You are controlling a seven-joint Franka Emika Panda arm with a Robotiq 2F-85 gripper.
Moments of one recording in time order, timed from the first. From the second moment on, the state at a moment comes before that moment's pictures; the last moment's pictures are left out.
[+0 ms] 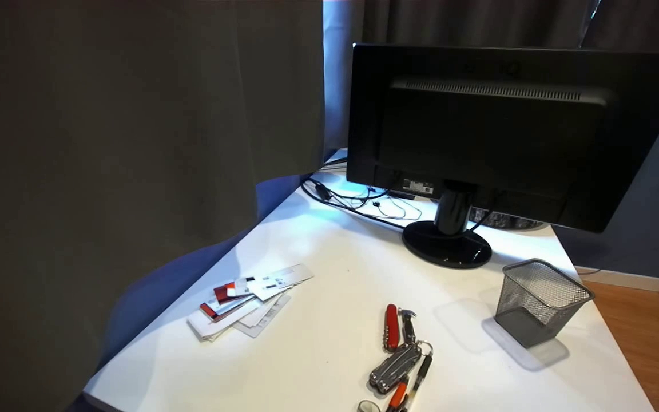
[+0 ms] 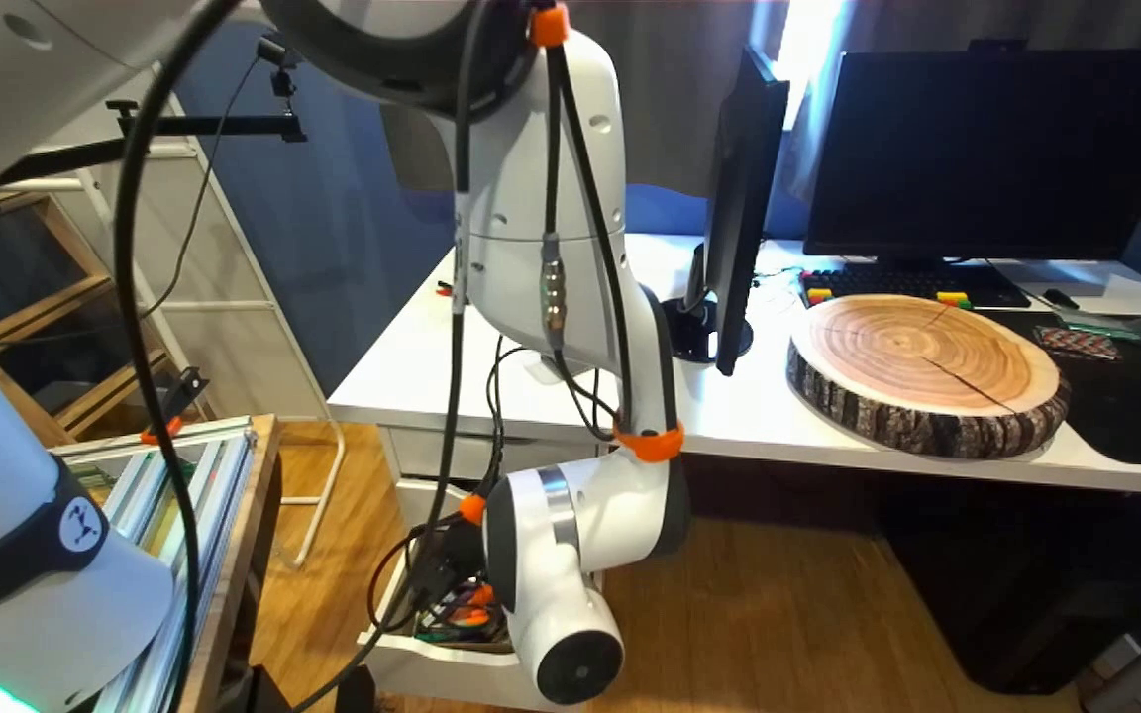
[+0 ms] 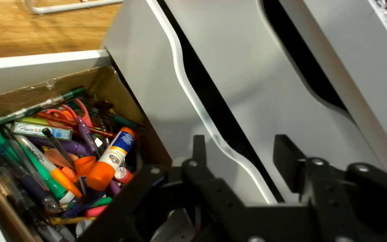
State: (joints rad) arm 0.13 1.06 -0.17 -2.13 1.58 1.93 -0.82
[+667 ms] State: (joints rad) arm 0.13 0.71 -0.17 -2.34 1.34 2.12 -0.89
